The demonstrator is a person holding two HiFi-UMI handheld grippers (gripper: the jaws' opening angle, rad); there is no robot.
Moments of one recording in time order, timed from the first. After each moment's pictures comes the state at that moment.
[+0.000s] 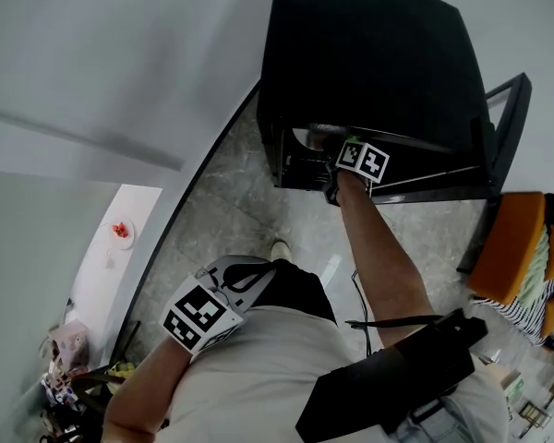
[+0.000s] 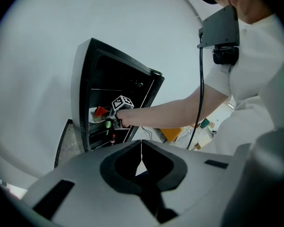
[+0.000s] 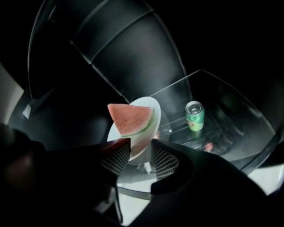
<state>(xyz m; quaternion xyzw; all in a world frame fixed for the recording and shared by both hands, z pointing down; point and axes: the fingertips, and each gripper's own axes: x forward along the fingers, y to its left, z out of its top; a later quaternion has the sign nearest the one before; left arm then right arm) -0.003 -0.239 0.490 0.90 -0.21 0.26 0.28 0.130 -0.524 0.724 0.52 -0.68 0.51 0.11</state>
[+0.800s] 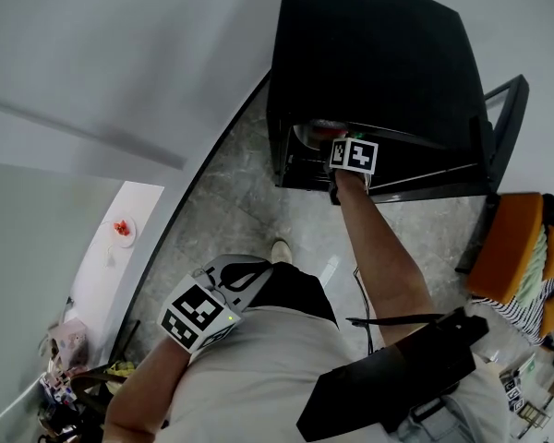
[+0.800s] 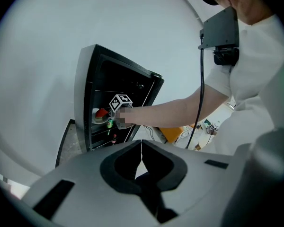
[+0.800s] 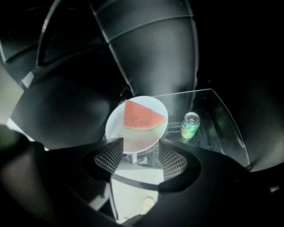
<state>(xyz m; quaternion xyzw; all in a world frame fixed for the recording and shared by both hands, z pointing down) -0.018 -0.231 0.482 0.90 -0.22 0.25 0.29 0.126 -0.514 0.717 0.52 -0.69 0.43 0.26</state>
